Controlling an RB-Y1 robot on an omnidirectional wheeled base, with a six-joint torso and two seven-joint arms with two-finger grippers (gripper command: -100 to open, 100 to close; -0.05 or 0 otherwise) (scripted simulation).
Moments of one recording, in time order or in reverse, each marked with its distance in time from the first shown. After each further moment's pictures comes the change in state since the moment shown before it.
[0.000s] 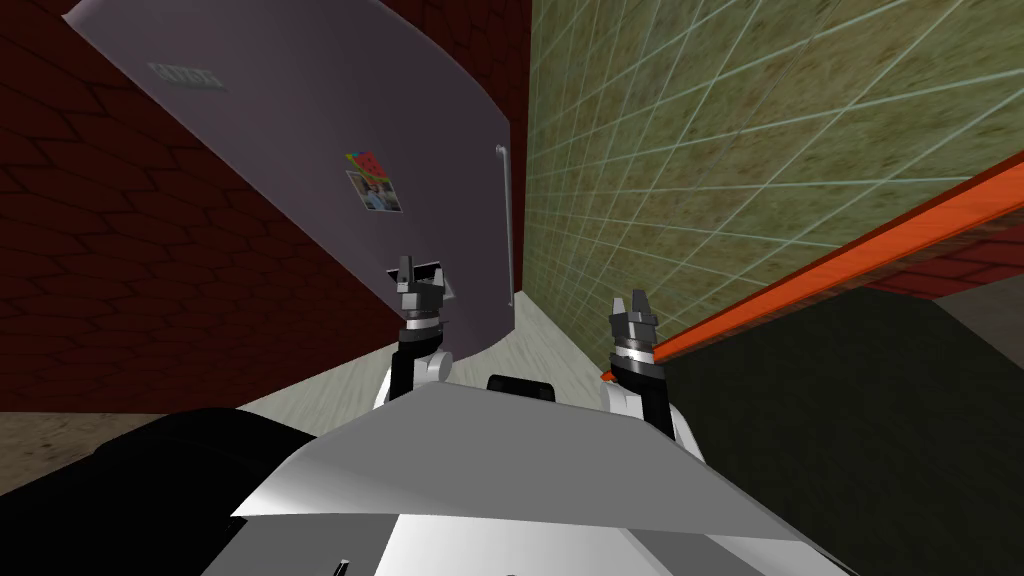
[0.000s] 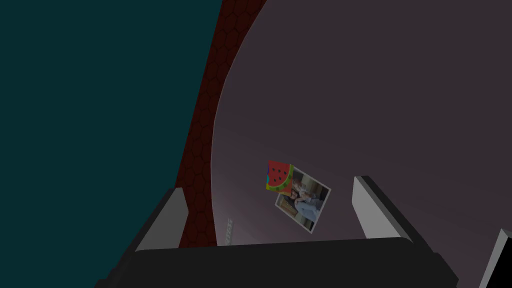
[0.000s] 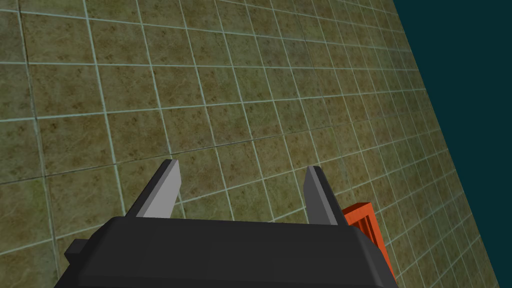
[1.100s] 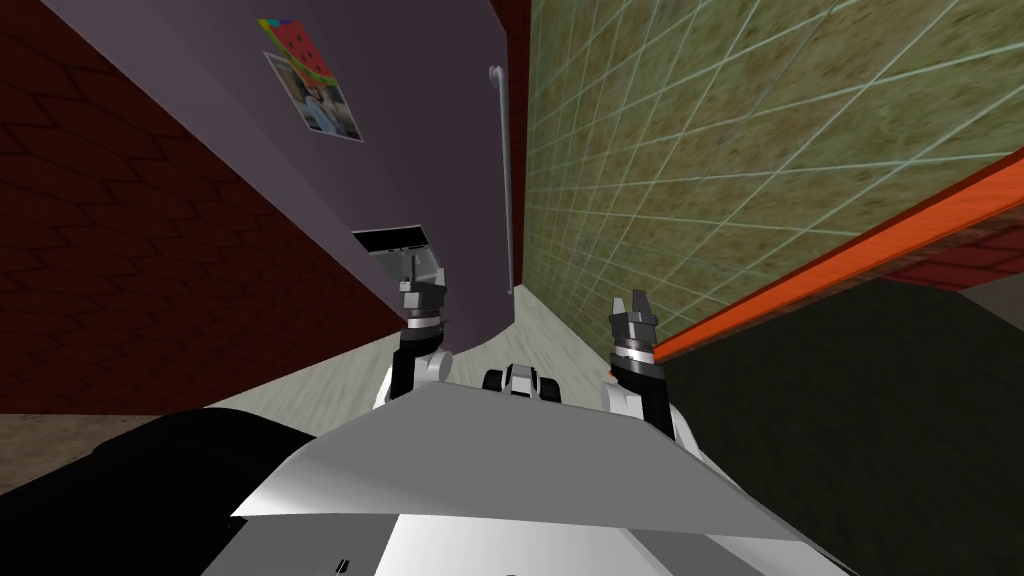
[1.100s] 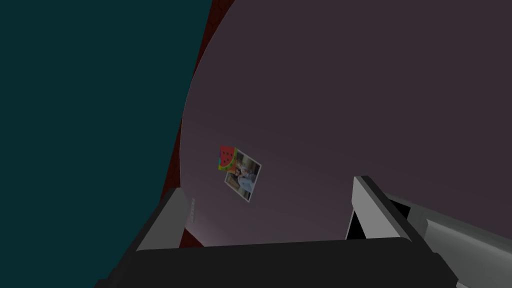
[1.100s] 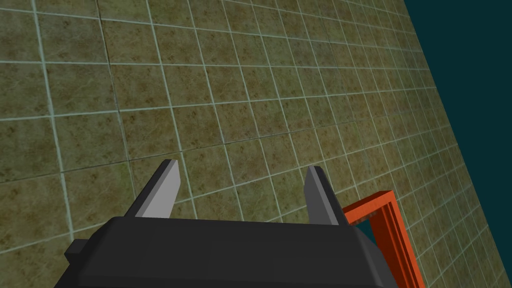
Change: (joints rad) left arm -0.013 0.019 0.000 0.009 0.003 0.006 0.001; right arm 0.000 0.000 0.000 0.000 0.000 0.000 0.000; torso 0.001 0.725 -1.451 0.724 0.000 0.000
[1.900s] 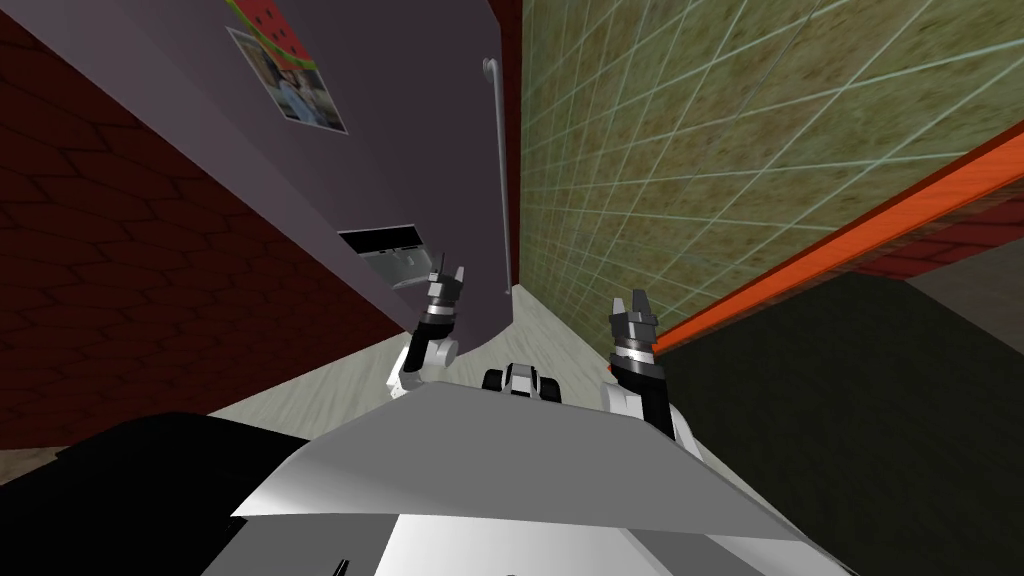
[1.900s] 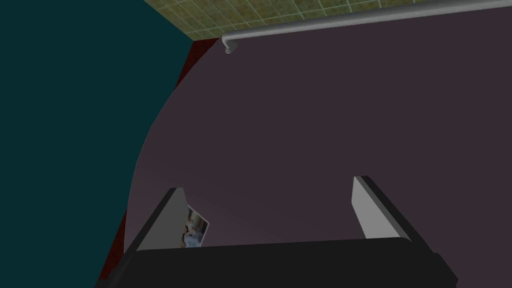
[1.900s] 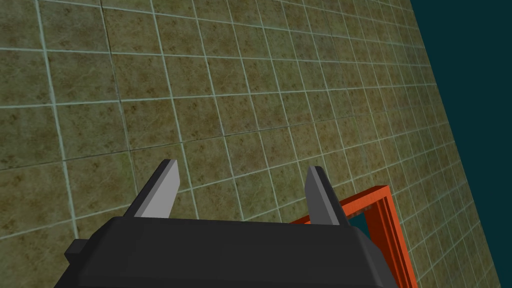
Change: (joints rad) left arm -0.165 0.149 -0.031 0.114 0.039 0.120 0.019; right arm 0.000 0.000 0.000 0.000 0.000 0.000 0.000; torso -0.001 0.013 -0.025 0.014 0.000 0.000
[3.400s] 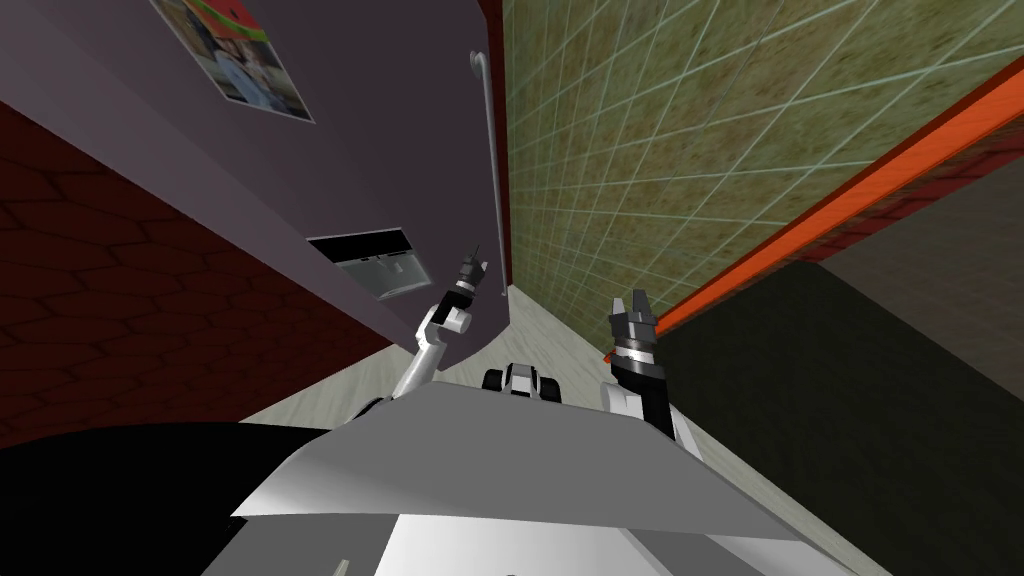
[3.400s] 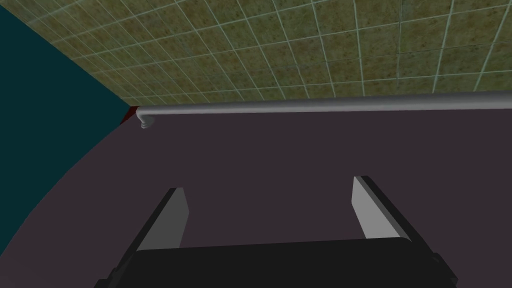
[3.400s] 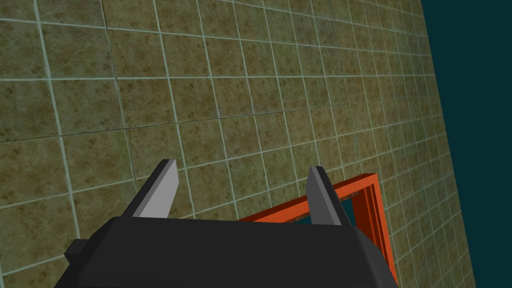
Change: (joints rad) left arm -0.381 0.143 -0.056 0.255 0.069 0.297 0.025; right arm 0.000 0.000 0.000 0.000 0.000 0.000 0.000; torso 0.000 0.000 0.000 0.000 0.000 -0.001
